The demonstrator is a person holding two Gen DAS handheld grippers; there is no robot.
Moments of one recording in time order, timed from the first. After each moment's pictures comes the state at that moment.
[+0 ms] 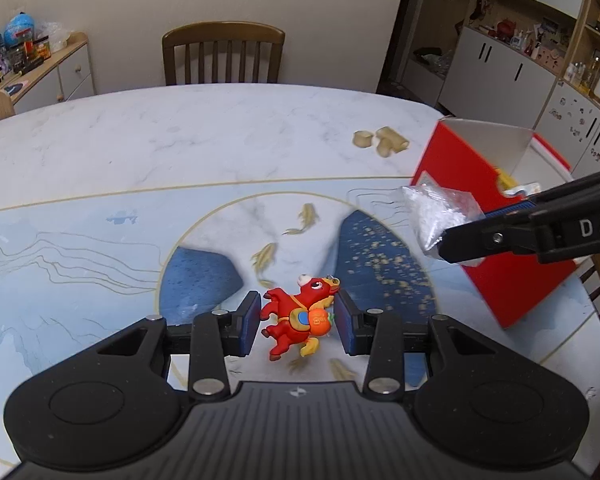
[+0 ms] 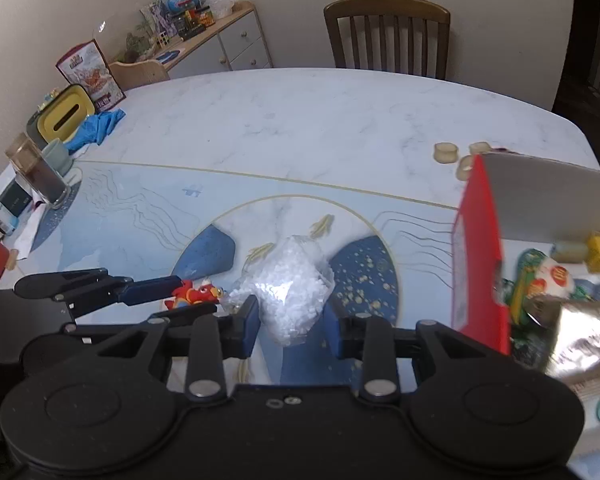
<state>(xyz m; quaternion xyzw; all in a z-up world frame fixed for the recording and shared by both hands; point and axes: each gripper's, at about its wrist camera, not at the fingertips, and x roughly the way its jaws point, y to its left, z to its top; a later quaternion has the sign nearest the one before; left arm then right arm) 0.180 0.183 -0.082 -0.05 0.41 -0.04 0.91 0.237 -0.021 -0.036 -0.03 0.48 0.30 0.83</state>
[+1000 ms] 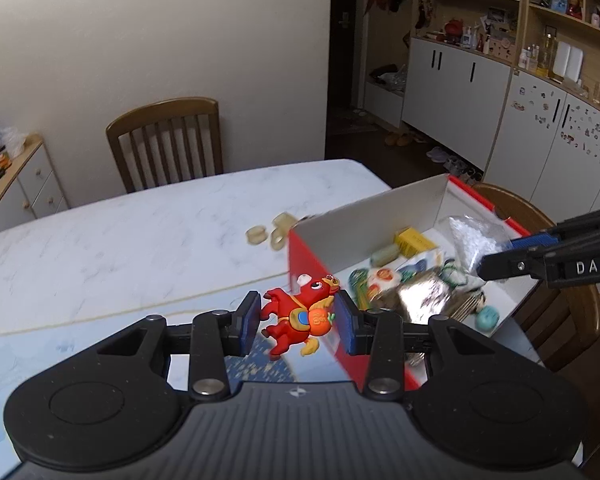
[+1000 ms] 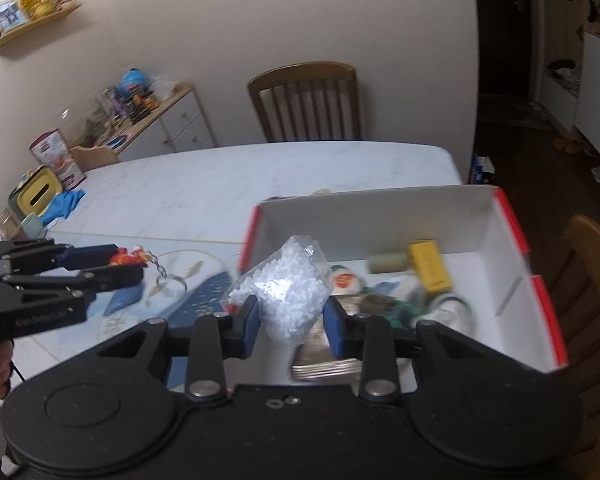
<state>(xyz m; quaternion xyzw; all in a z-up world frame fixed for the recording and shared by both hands) 0.222 0.034 0.015 0.03 0.35 -0.07 0.93 0.241 -0.220 0.005 0.02 0.40 0.24 0.89</state>
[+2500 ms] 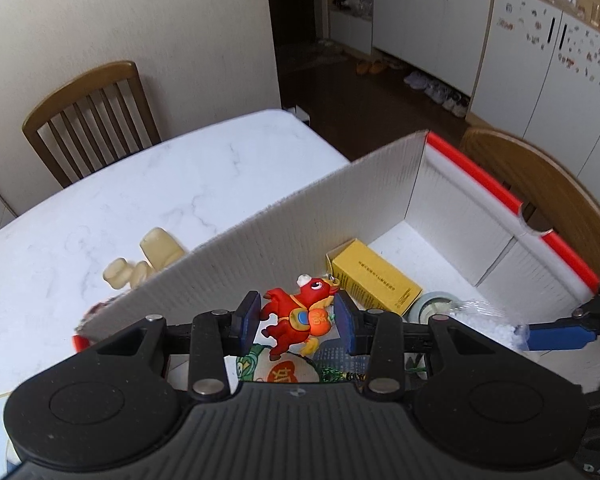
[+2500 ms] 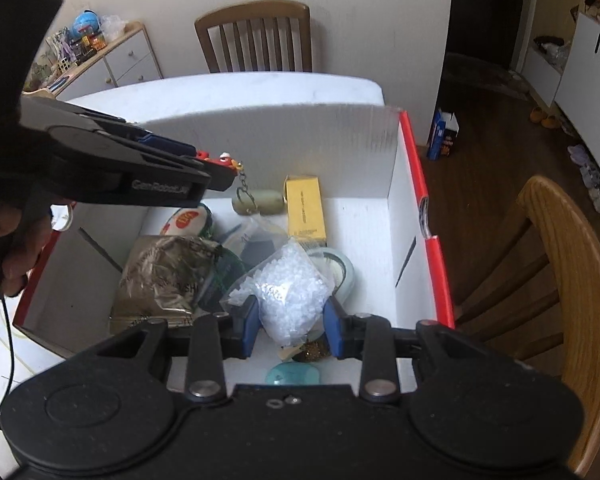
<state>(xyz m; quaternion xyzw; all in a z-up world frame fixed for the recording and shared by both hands) 0.388 -0.104 -0.069 0.09 0.45 -0.10 0.88 0.308 -0.284 -0.071 -0.04 0.48 0.22 0.85</state>
